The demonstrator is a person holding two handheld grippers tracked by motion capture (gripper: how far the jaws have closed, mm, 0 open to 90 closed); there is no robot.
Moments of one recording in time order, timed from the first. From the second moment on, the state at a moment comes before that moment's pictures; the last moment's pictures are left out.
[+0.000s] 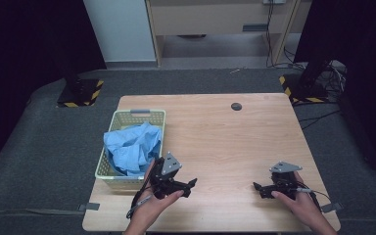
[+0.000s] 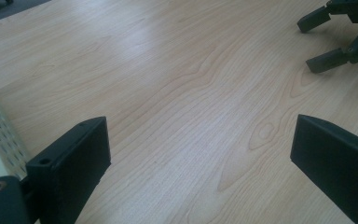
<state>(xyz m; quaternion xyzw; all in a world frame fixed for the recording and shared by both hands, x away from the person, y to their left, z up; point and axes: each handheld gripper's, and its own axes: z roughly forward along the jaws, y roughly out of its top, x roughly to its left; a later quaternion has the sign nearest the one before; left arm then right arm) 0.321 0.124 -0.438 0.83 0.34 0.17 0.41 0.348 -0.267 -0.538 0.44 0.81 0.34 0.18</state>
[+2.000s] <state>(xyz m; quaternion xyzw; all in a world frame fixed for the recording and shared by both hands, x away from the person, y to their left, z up) 0.371 0.184 -0.399 0.84 0.38 0.21 0.34 0.348 -0.265 -0.538 0.44 0.81 0.34 0.18</state>
